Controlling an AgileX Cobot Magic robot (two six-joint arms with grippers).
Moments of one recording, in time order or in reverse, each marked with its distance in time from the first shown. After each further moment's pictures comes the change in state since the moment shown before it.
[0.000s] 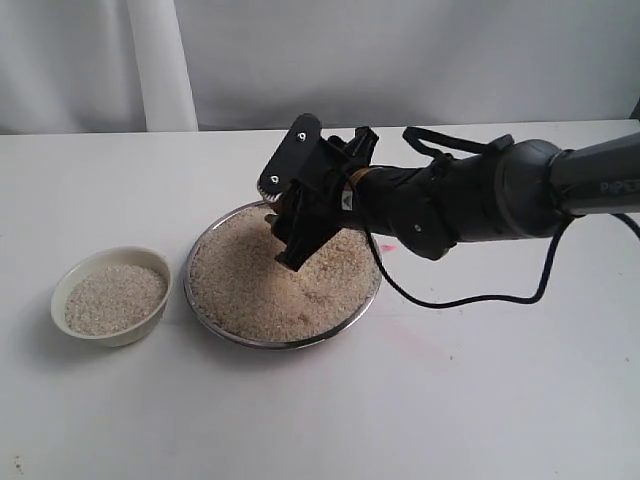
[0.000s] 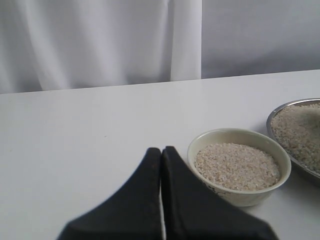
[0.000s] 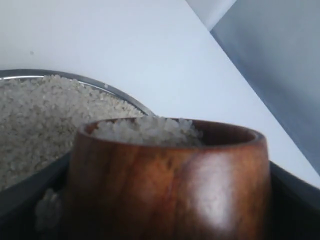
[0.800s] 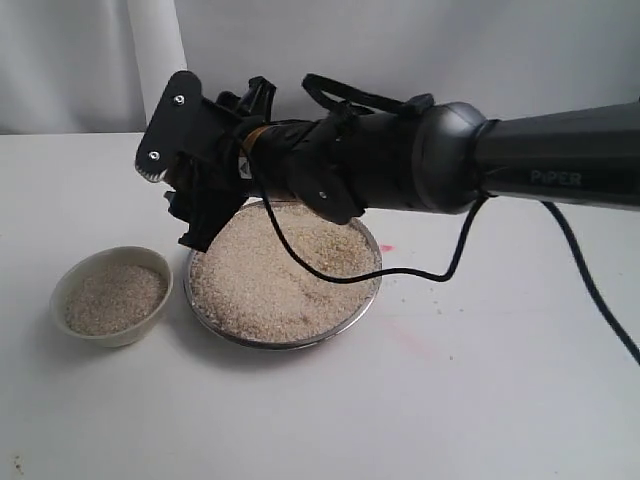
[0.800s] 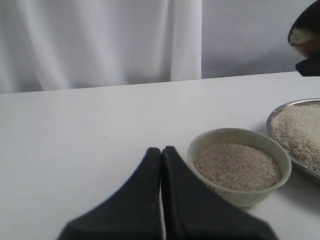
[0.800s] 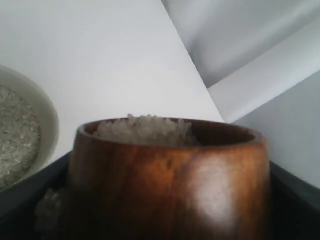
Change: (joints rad) left arm 0.000 0.000 0.000 0.000 0.000 0.000; right arm 0.172 0.039 -0.290 -0.094 0.192 0.002
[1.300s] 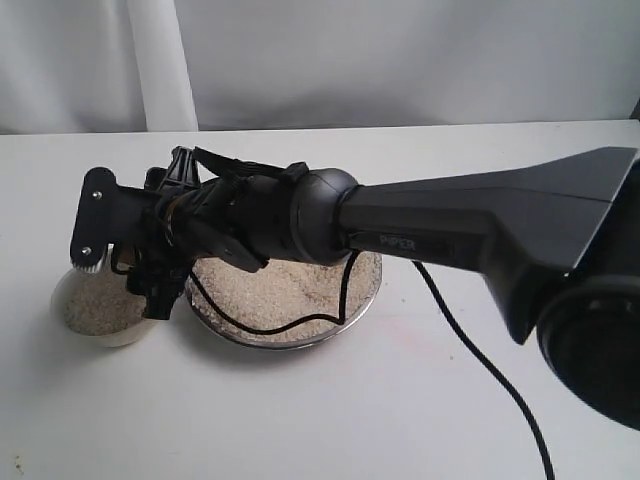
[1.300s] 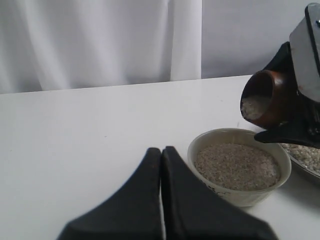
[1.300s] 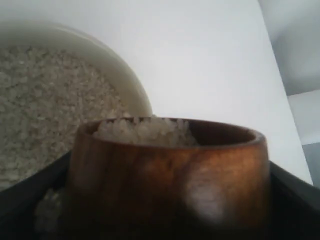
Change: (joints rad) left arm 0.000 0.000 0.000 0.000 0.000 0.000; right arm 0.109 0.220 -0.221 -0.069 0.188 -0.055
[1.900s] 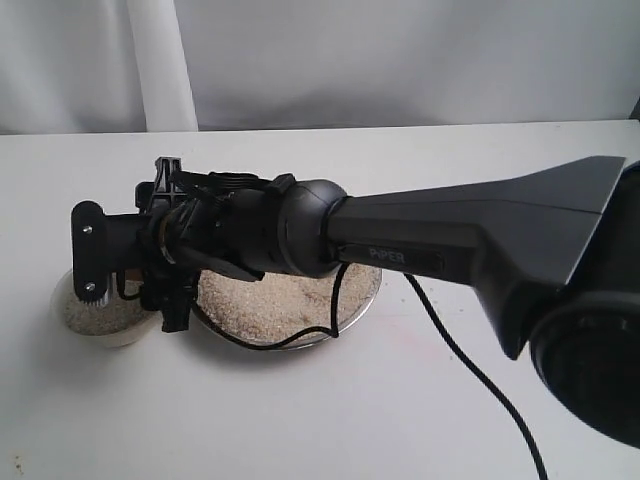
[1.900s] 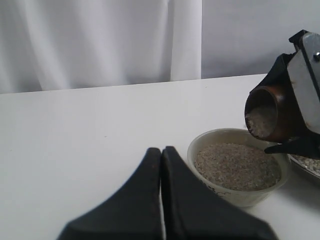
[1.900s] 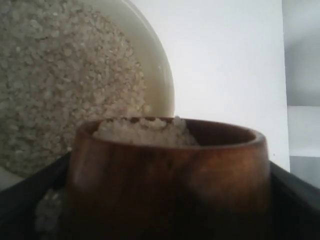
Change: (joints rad) left arm 0.000 0.000 0.000 0.000 0.000 0.000; right arm 0.031 0.006 0.000 -0.200 0.073 -0.004
